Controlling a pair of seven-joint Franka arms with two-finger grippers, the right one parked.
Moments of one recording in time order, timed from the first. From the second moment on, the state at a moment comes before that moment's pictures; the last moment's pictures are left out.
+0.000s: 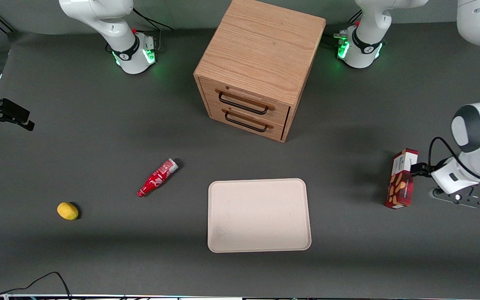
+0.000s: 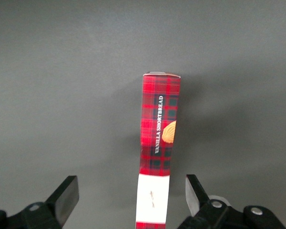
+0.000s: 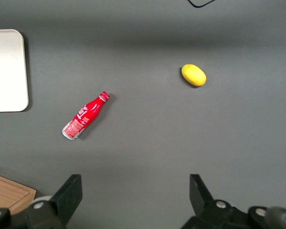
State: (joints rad) arm -0.07 0.40 0.17 -1.78 0.02 2.11 0.36
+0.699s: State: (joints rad) arm -0.08 0.43 0.16 -2.00 -0.01 2.44 0.40
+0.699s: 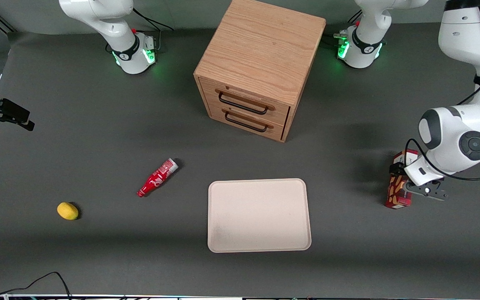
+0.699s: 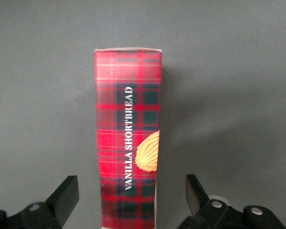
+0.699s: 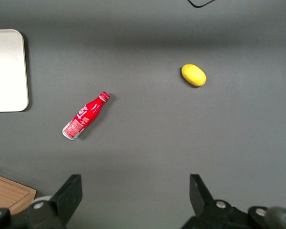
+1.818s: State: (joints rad) arm -0.08 0.44 0.15 -2.01 -0.02 2.46 0.44
